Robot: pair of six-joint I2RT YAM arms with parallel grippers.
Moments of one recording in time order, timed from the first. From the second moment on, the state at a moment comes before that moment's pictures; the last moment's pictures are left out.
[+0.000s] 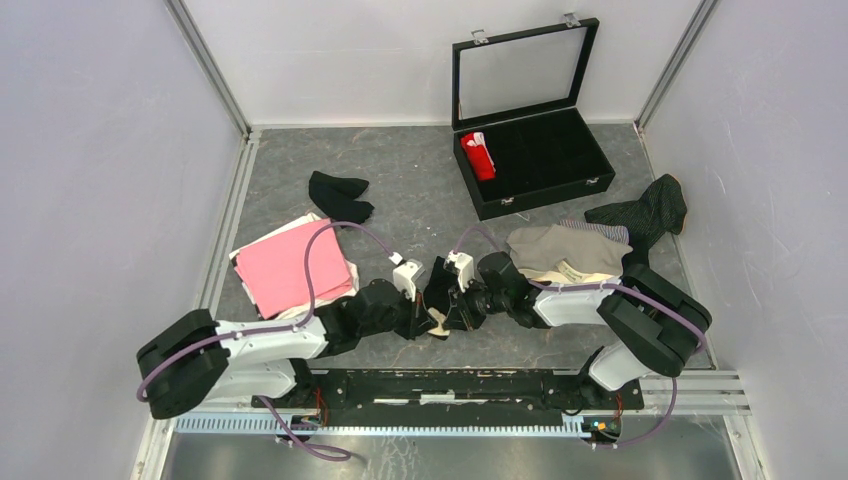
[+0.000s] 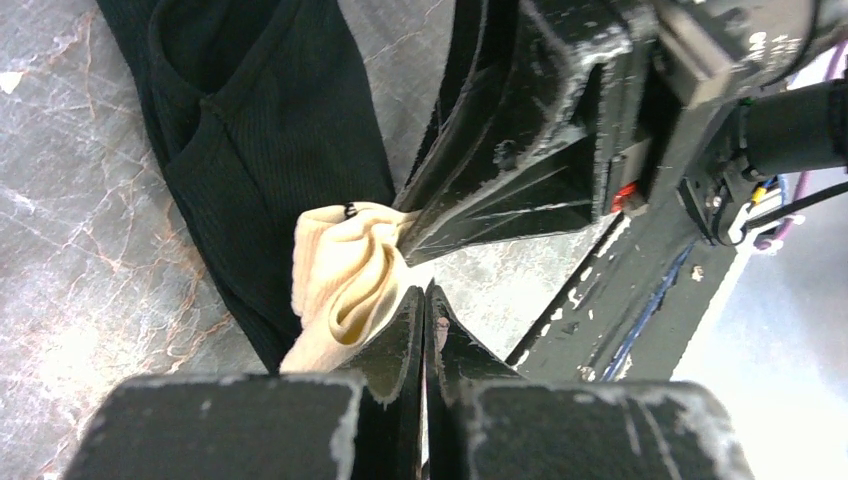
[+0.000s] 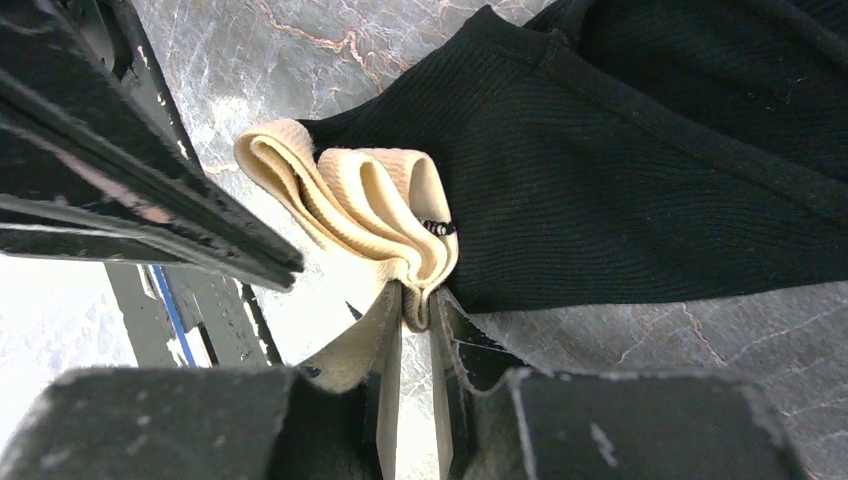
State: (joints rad) left arm -1.02 1.13 0.33 0.27 0.07 -0.60; right arm 0.82 1.53 0.47 0.33 -0.48 0.28
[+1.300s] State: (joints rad) left arm -1.02 1.28 0.31 0.41 -0.16 -0.65; right arm 0.82 1.41 0.45 0.26 -0.36 0.24
